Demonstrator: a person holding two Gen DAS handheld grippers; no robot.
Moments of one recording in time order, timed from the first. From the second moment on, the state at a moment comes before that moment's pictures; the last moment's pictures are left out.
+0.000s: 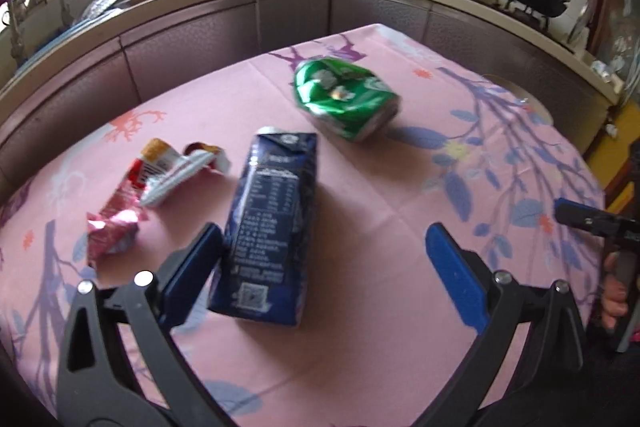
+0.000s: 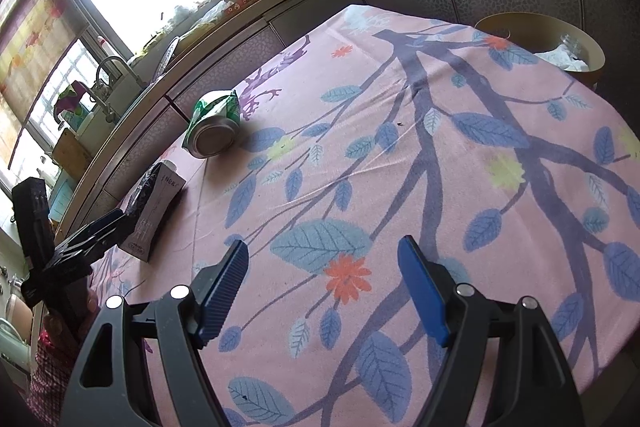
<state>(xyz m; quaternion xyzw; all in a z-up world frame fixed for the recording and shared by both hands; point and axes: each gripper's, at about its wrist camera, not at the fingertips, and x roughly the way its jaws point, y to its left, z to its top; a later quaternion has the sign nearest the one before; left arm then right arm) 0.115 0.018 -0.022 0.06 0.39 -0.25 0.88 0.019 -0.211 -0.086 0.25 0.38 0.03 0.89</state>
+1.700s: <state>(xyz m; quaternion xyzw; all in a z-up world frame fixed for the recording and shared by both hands) 0.065 0.029 -0.009 -0.06 0.37 -0.09 0.92 0.025 -0.170 -0.057 0.18 0.35 0.12 0.91</state>
